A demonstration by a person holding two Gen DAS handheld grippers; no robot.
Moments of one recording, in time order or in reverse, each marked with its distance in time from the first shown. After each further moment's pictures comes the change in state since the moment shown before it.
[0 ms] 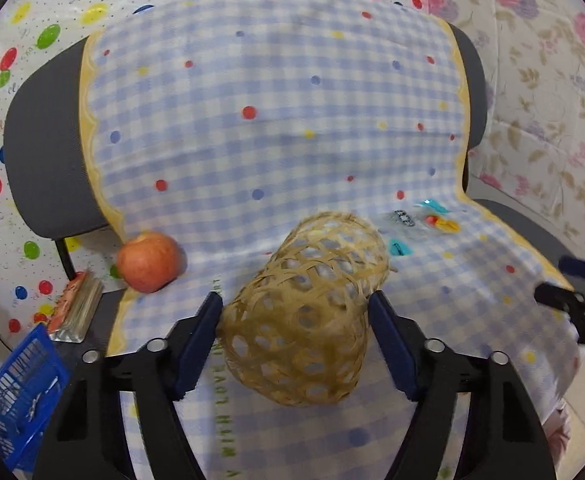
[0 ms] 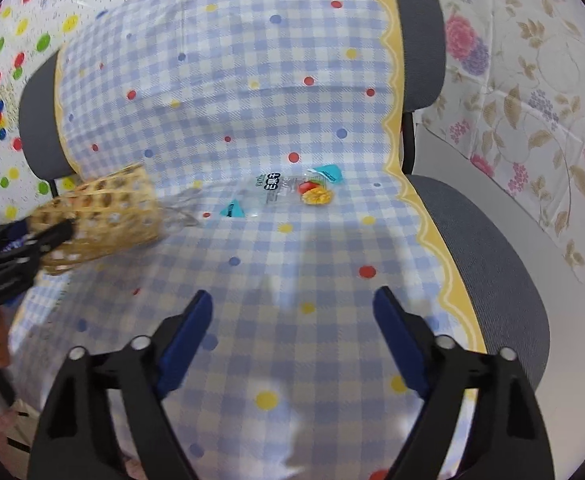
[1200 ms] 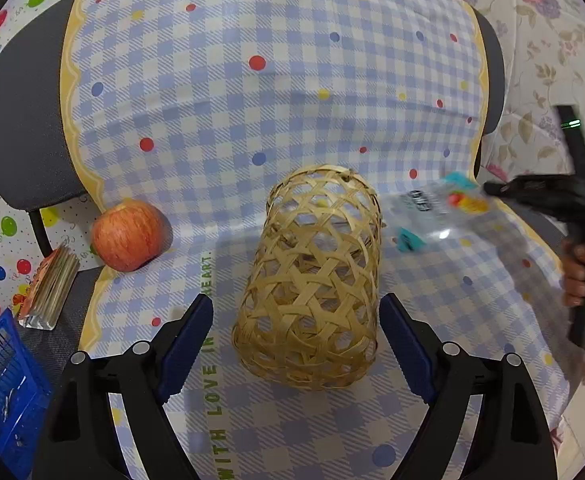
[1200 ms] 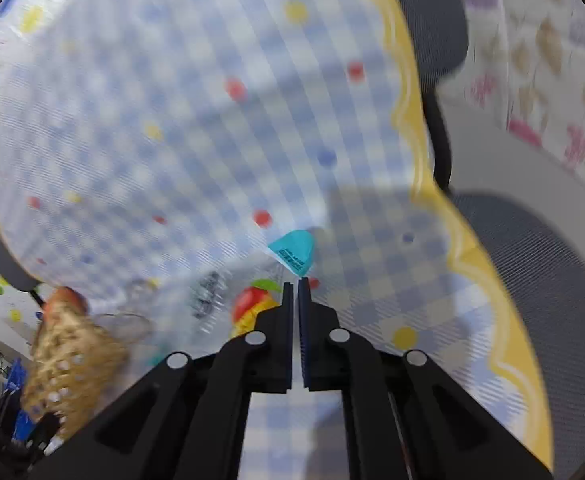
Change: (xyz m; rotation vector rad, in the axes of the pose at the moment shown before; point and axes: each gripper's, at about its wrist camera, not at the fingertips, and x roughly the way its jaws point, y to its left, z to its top) left arm 0.040 0.014 -0.007 -0.050 0.078 -0.044; right arm 0.079 -0.050 0.076 0.279 -0.056 0.119
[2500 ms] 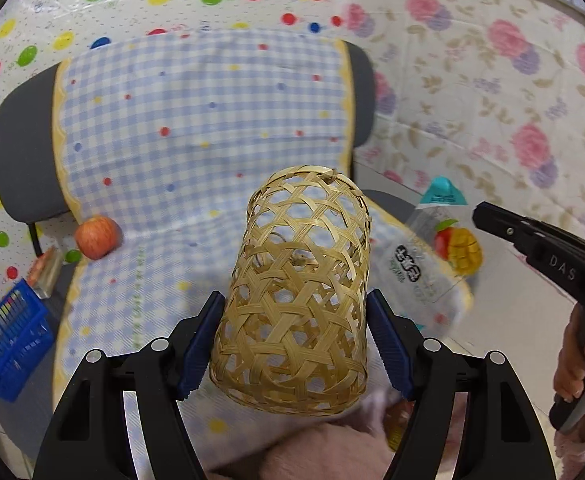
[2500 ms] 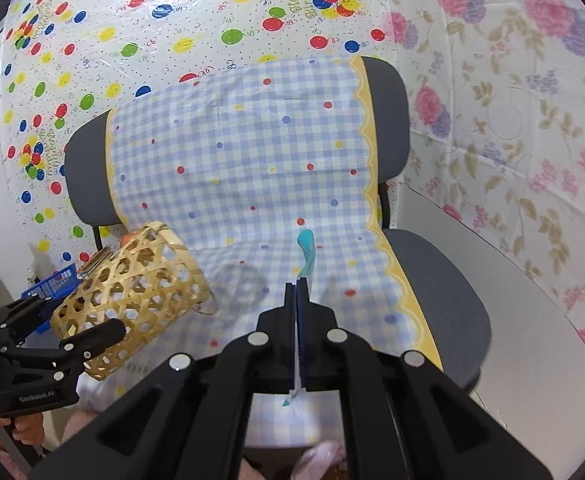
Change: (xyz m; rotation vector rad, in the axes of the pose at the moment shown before) left arm -0.159 -0.099 -0.048 0.073 -0.082 -0.195; right arm -0.243 0.046 -0.125 -0.222 -0.187 -0.055
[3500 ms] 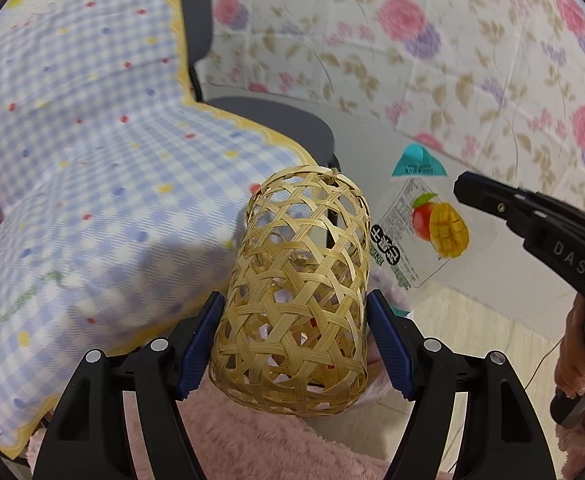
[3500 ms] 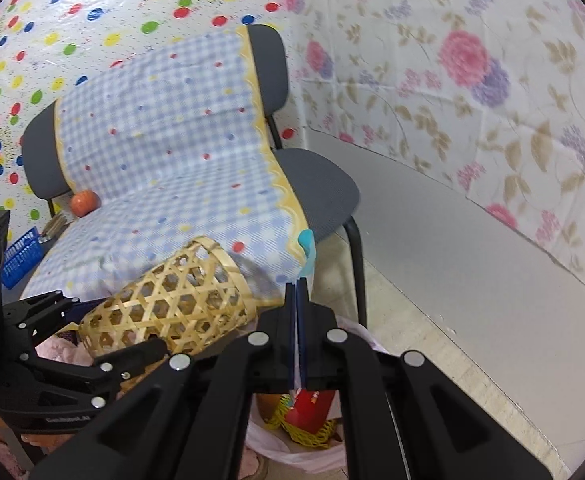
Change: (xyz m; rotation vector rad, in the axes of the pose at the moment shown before) left arm 0.032 -0.155 -0.100 0.236 0.224 -0.257; right arm -0.094 -0.085 -0.134 0.152 0.087 -0.215
